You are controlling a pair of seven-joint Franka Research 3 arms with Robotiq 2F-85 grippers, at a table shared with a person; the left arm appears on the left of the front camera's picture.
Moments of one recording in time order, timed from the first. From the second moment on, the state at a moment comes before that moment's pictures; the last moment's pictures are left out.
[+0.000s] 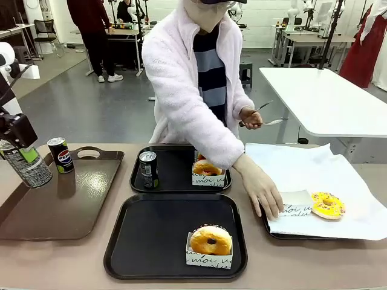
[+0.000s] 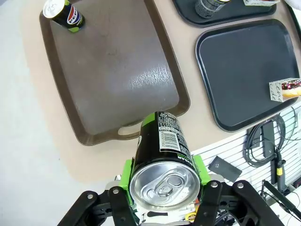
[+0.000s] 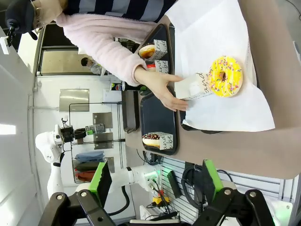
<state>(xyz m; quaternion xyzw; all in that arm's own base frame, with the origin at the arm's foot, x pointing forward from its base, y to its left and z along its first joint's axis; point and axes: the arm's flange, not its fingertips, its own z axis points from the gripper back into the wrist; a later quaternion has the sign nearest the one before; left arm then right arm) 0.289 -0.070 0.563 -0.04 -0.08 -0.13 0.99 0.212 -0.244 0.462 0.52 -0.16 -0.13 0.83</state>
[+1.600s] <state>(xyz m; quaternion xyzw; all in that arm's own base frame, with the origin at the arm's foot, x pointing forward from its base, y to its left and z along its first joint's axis) 0.266 -0.243 0.535 -0.01 -0.06 -0.26 0.96 0.213 -0.244 0.462 0.52 -0.16 -0.13 0.83</state>
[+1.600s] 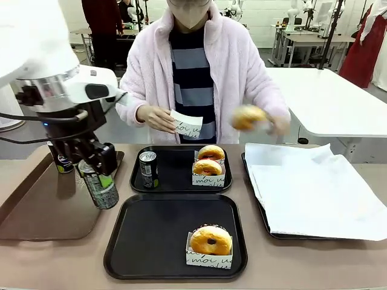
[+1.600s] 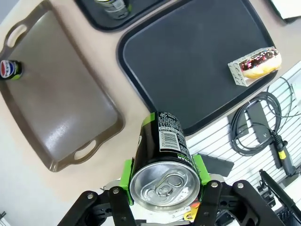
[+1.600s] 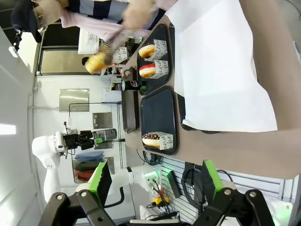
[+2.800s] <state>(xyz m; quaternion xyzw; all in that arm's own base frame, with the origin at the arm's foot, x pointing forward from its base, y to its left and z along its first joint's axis) 0.273 -0.280 0.480 -0.01 0.00 -0.35 0.94 0.213 -0.244 0.462 0.52 -0.16 -0.13 0.83</state>
